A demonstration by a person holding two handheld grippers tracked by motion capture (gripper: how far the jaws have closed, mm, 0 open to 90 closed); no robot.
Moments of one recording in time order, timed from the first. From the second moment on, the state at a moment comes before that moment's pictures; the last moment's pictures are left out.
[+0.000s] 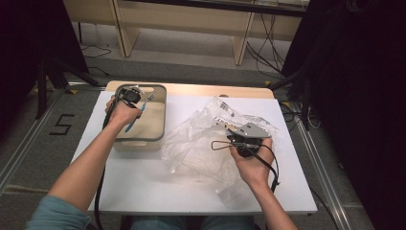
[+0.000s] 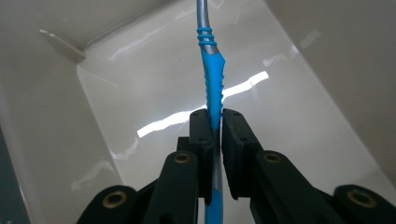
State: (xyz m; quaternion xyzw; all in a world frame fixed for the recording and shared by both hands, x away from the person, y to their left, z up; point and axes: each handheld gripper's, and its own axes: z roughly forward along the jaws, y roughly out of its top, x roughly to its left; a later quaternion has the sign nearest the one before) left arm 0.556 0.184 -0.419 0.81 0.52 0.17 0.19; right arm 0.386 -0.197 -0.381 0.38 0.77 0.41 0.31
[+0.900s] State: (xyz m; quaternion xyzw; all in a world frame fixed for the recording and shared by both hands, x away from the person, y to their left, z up) left arm 0.524 0.169 -0.384 0.82 0.48 0.19 0.27; right arm 0.386 -0.196 -0.382 0.38 0.77 0.40 0.31
